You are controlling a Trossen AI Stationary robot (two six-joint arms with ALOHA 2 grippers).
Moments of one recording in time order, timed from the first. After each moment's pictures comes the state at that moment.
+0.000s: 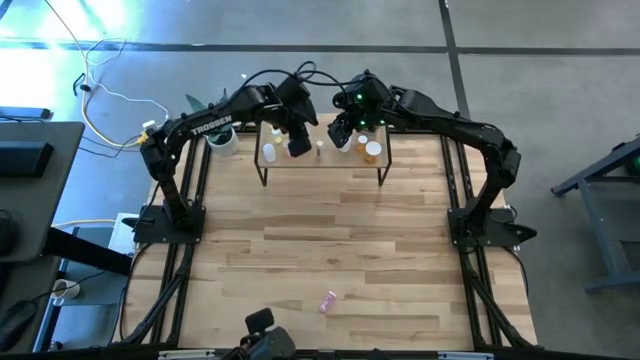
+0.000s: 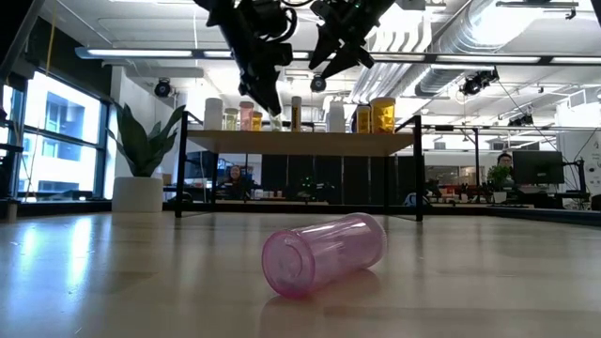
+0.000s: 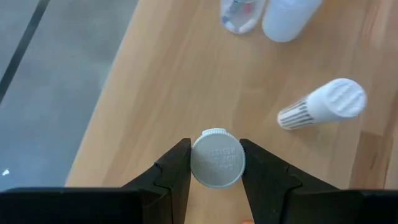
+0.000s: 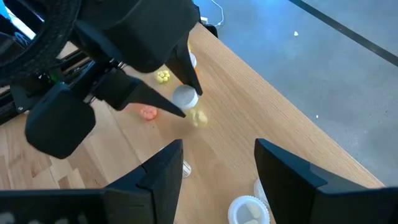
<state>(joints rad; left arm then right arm) 0.67 1.80 1.72 -0.94 0.03 0.25 -0.44 1.74 1.81 -0.79 0.03 0.21</state>
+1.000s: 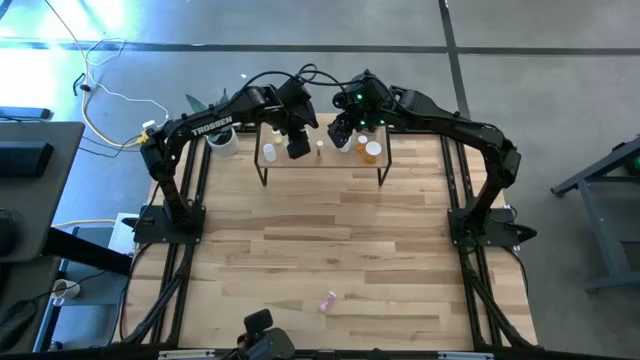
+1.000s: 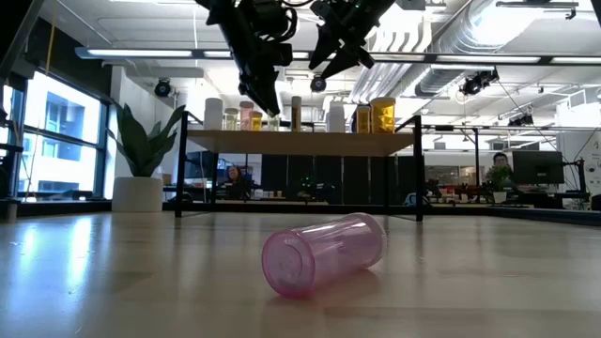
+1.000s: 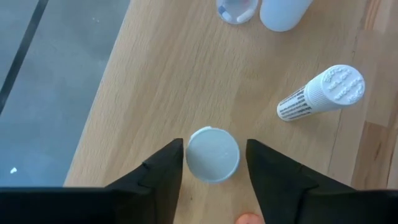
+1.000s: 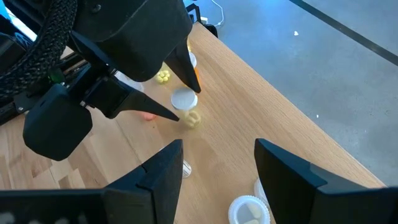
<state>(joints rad) 0.66 1.80 1.72 -0.96 0.01 0.27 -0.44 1.74 1.81 -0.79 0.03 0.21</state>
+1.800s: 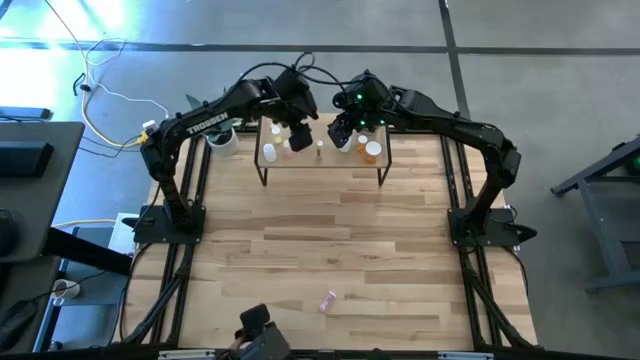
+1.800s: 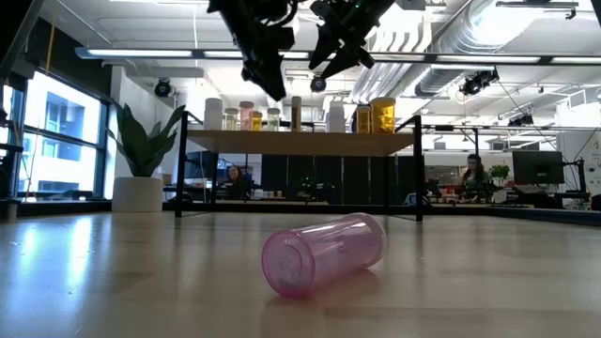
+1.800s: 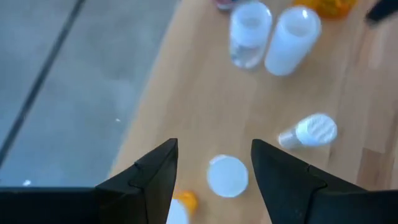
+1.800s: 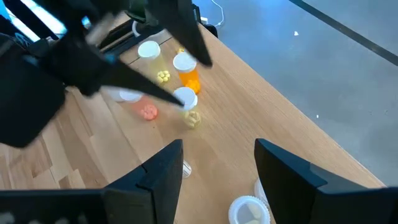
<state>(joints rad) 0.67 1.80 1.82 -0.98 0.00 0.26 -0.44 1.74 1.81 -0.79 0.03 0.21</state>
